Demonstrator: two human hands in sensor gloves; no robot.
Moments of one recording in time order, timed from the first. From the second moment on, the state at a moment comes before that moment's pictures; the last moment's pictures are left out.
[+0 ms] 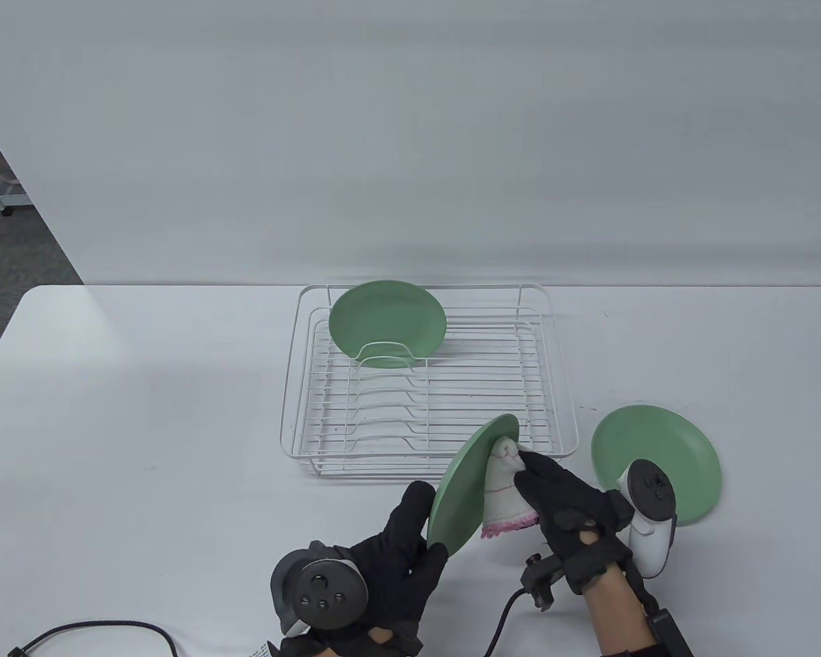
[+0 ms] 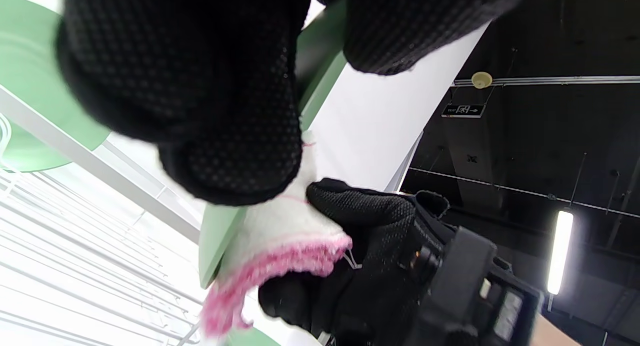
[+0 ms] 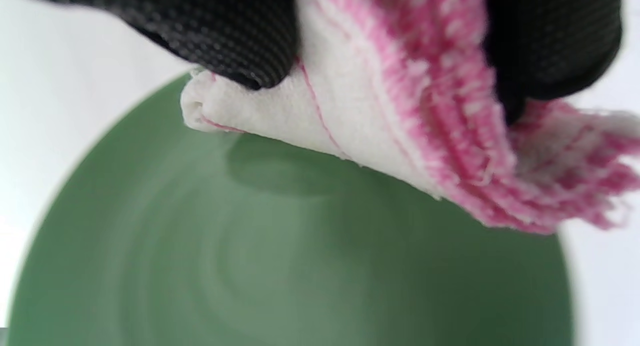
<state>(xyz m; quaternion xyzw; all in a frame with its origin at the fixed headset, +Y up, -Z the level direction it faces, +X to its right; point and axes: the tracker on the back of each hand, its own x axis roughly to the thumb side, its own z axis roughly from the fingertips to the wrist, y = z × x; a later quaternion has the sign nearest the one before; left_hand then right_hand) -0.097 -0.673 -0.223 0.15 -0.30 0.41 0.85 0.195 -0.710 -0.301 0.01 0.05 0.68 0.73</state>
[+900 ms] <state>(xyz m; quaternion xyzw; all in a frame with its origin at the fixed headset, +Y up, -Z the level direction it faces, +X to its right) -0.102 -0.674 -0.229 0.14 -0.30 0.47 0.82 0.131 -0.677 -0.281 0.24 0.17 0.69 0.66</state>
